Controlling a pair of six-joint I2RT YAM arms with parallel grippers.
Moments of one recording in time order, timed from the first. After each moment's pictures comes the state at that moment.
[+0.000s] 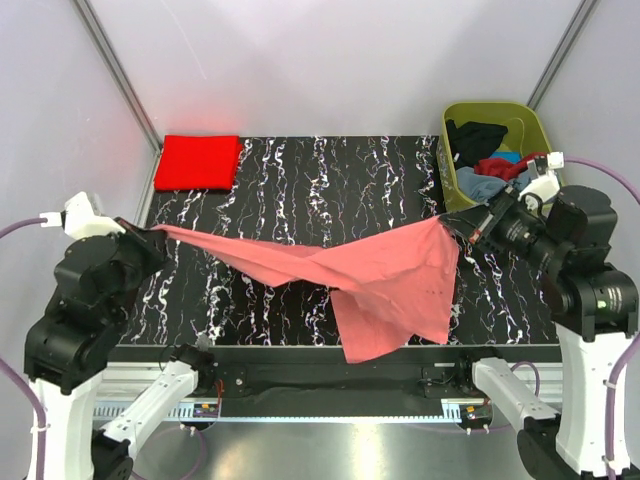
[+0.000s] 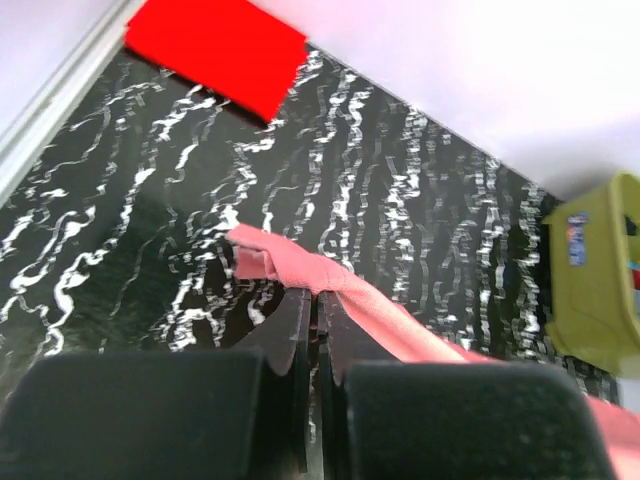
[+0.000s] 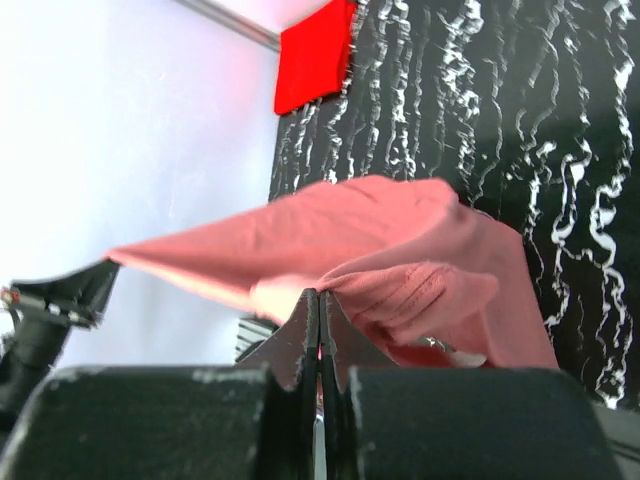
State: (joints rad) left arm -0.33 0.67 1.43 -1.09 -0.41 -0.62; right arm 0.09 0.88 1.55 -1.02 -0.46 0.76
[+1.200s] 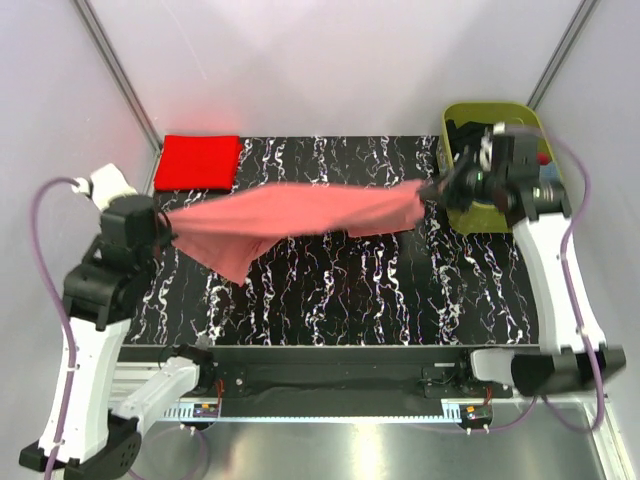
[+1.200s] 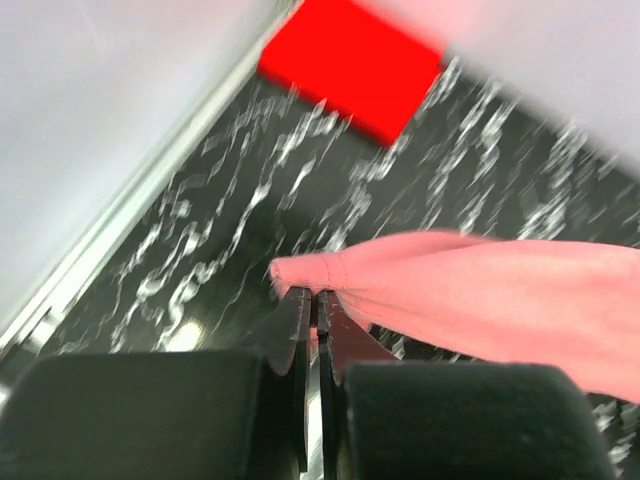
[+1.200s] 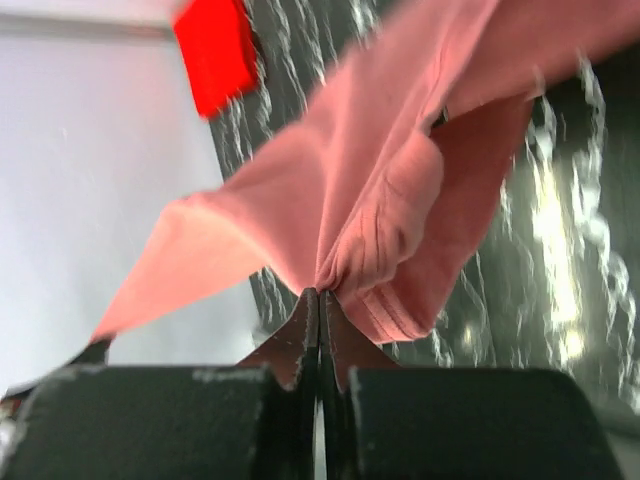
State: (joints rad) left arm -0.26 0.88 1.49 -1.09 -0.59 -0.52; right arm 0.09 1.35 1.63 -0.90 -0.42 0.84
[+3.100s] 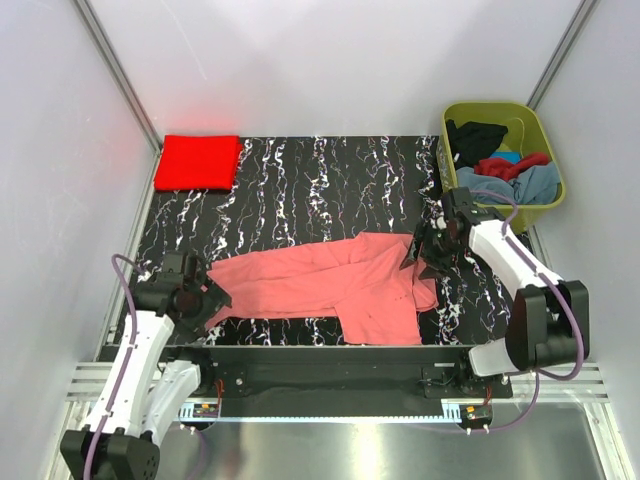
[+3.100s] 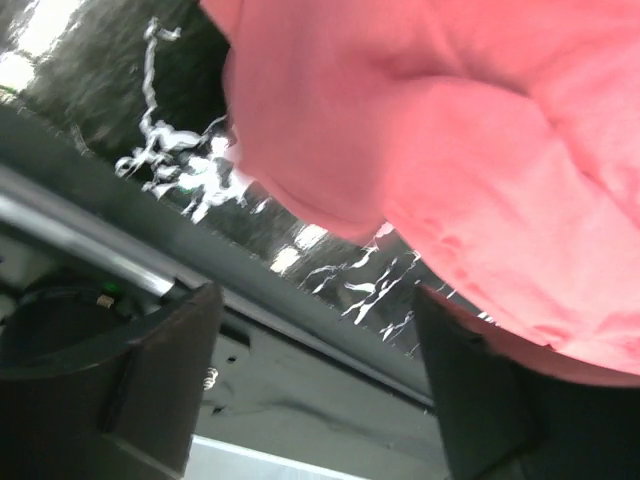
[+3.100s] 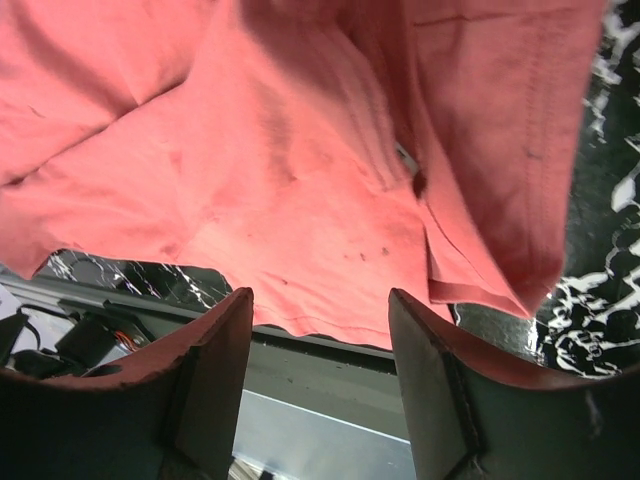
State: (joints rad) left arm -0.08 0.74 0.66 -1.17 -0.03 -0.93; right arm 0.14 1.42 1.00 -0.85 -0.34 0.51
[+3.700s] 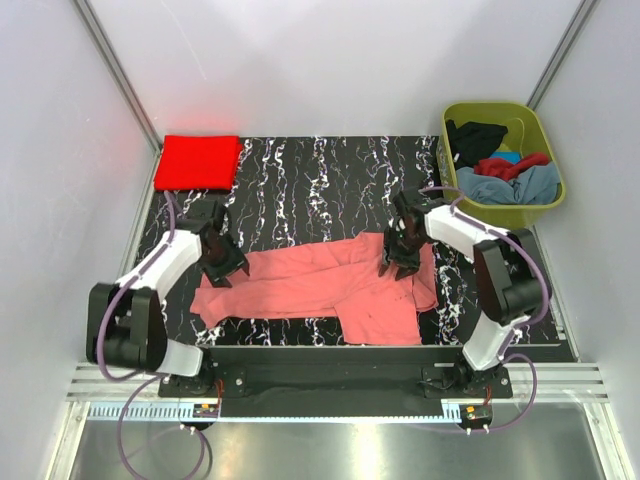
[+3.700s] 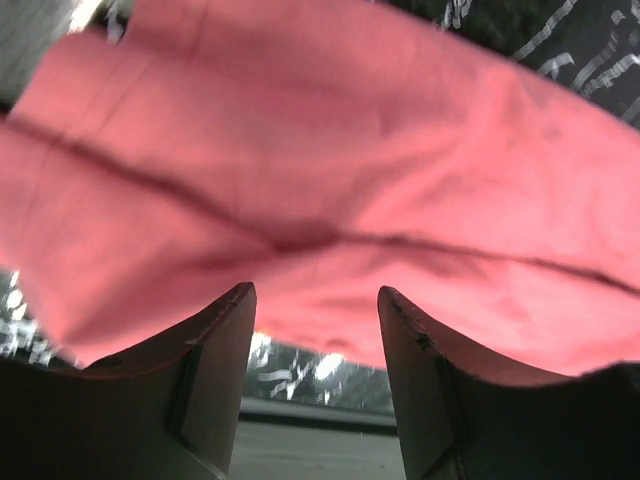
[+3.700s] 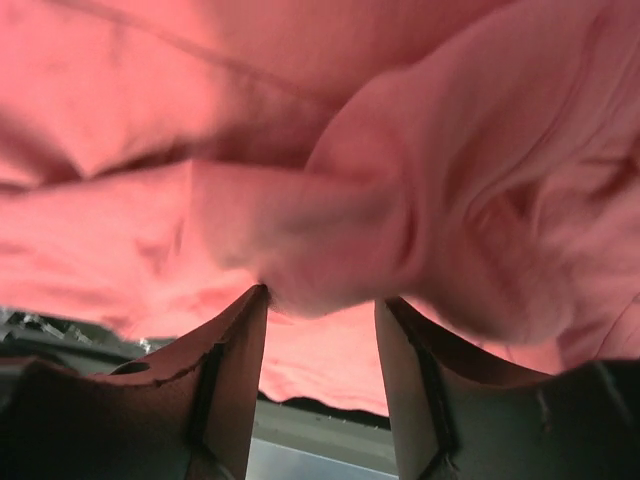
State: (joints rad) left arm -0.13 1.38 0.91 -0.84 0.06 -0.74; right arm 0.36 1.74 1.13 -0.76 -0.22 0.51
